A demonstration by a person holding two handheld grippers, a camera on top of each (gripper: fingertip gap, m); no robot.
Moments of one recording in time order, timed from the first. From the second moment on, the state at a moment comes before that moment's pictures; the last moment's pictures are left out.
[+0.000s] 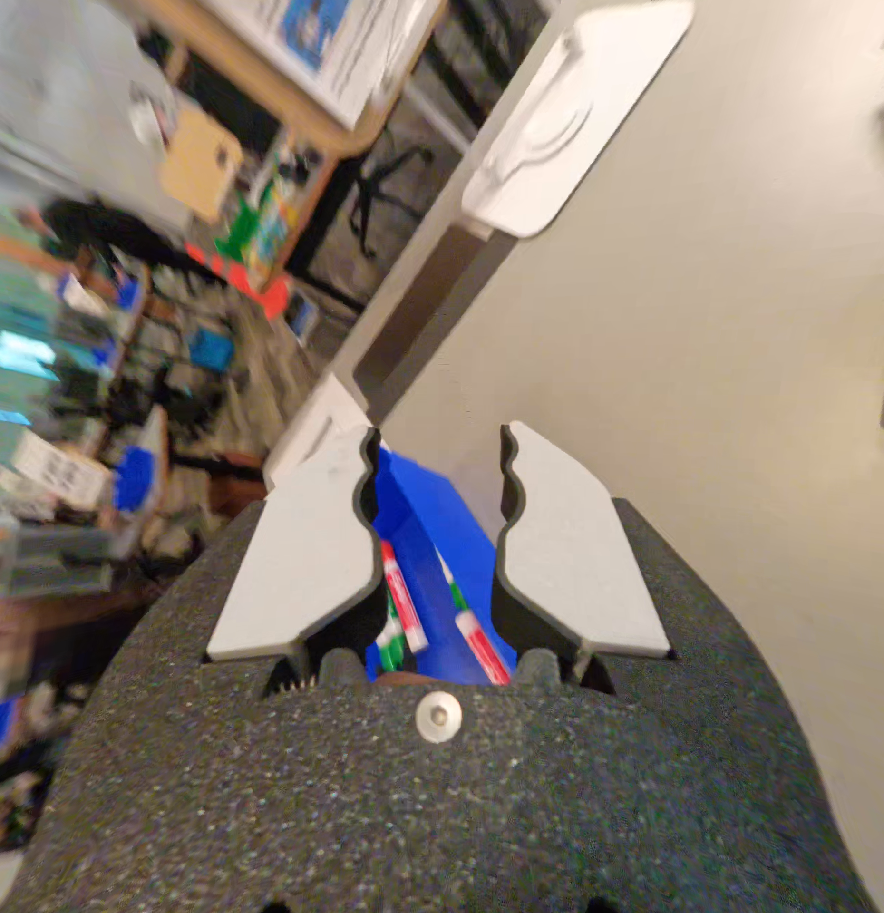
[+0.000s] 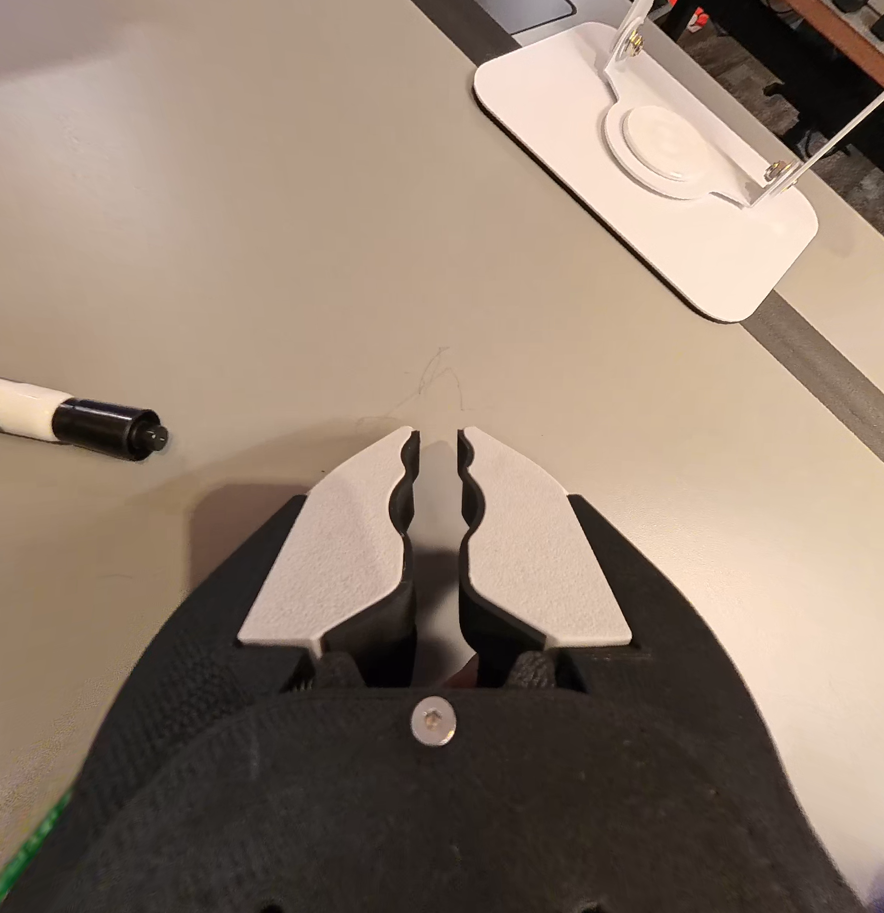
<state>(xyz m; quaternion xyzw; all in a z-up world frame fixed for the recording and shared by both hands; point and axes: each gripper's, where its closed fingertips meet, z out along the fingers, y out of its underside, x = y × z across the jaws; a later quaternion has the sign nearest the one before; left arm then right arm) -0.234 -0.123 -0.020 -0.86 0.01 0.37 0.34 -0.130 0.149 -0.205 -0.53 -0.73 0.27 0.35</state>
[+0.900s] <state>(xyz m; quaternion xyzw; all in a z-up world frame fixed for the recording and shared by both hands) -0.315 -0.286 -0.198 -0.94 -0.28 0.11 0.16 -0.131 0.156 -0.209 -0.56 -0.72 0.26 0.33</state>
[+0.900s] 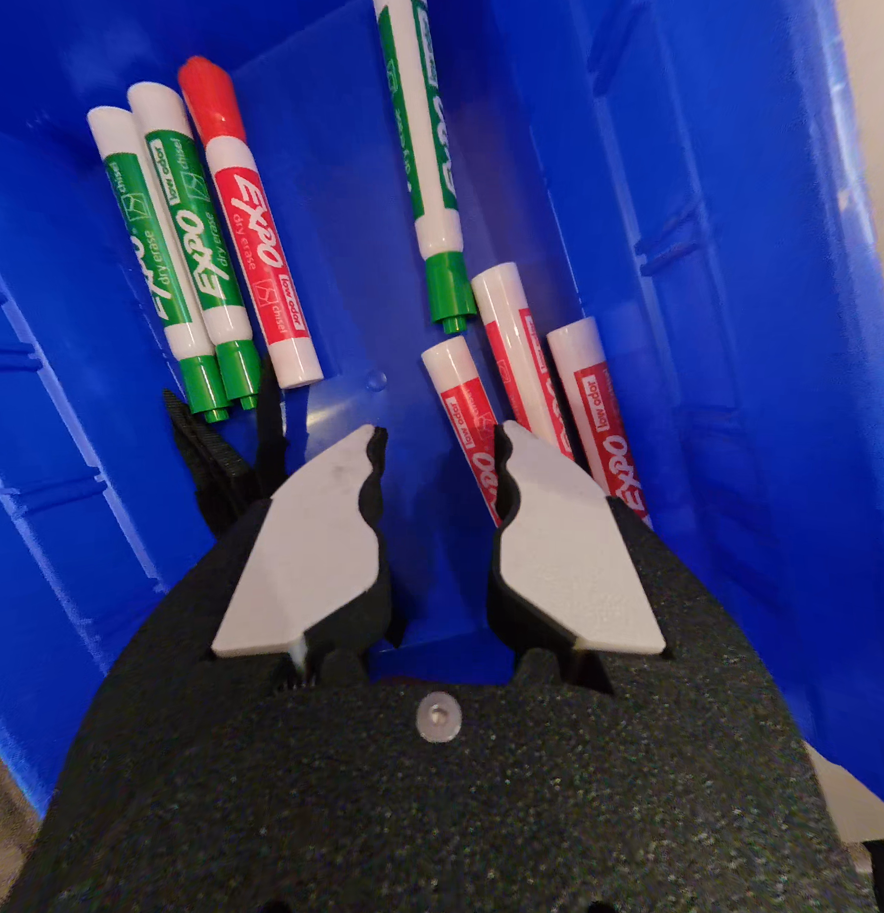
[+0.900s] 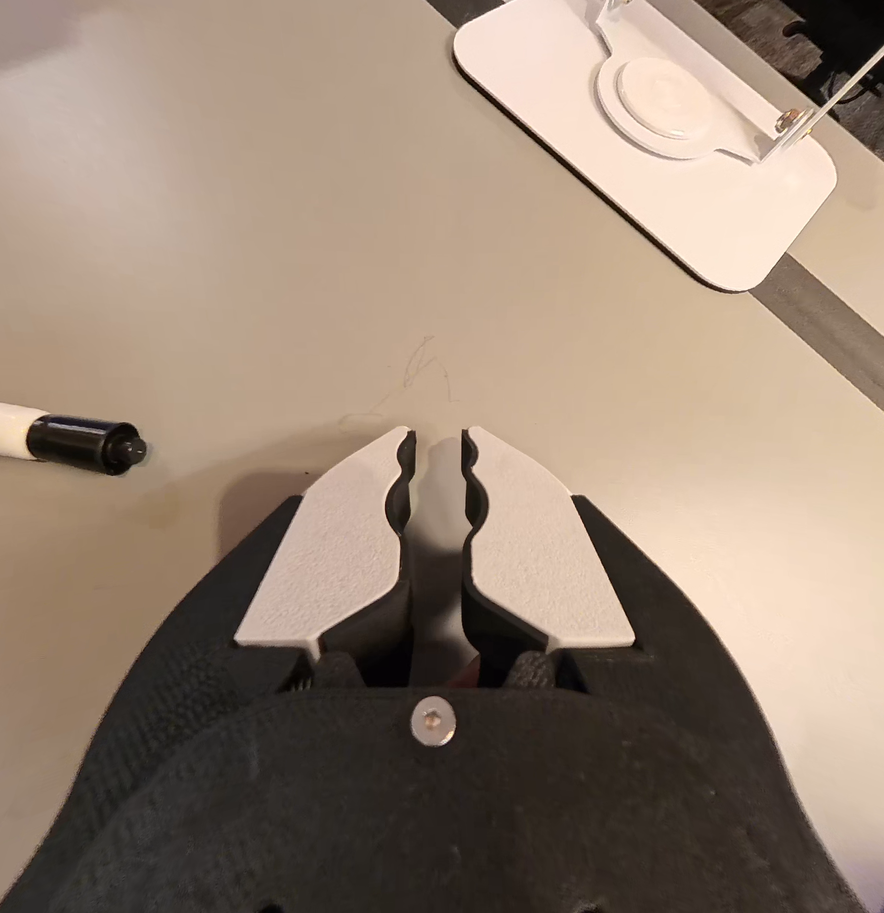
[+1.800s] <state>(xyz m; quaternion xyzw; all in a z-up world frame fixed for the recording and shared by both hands) -0.141 -0.022 -0.058 -0.87 -0.13 0.04 0.47 -0.125 0.157 -0.188 -0.57 -0.66 0.39 0.27</state>
